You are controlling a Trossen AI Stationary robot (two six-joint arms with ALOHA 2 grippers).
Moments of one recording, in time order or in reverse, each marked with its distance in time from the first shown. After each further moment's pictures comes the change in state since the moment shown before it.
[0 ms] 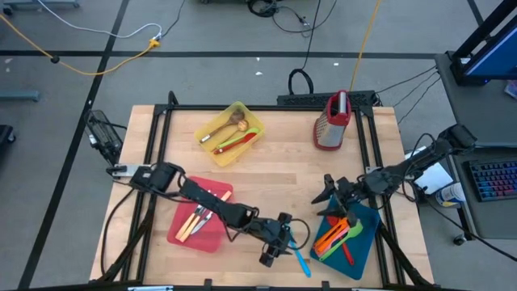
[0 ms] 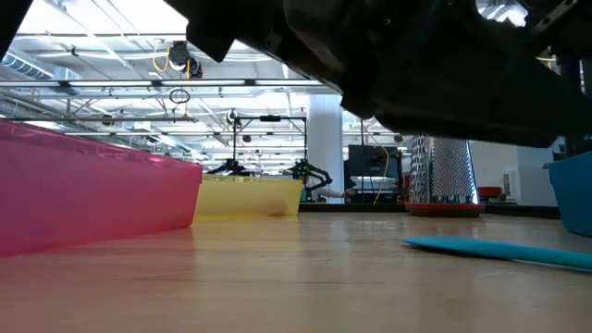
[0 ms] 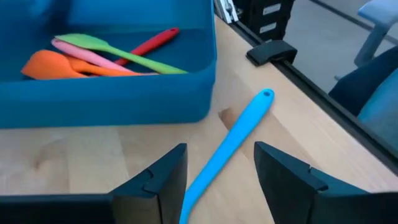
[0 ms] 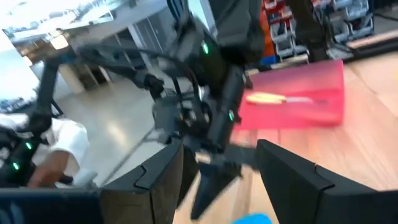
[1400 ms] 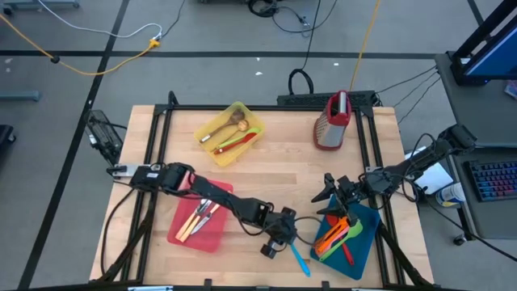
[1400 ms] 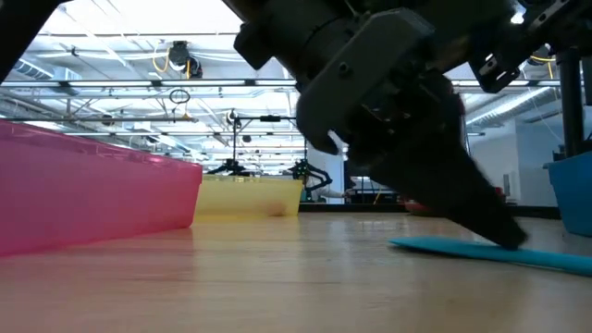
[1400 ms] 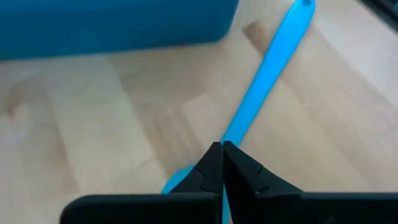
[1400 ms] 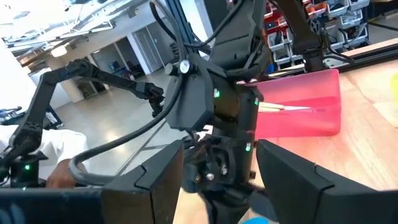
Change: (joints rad) left arm 0.082 0.125 0.233 -0.517 0.081 0.097; right arm 0.000 0.003 0.000 0.034 0.019 0.000
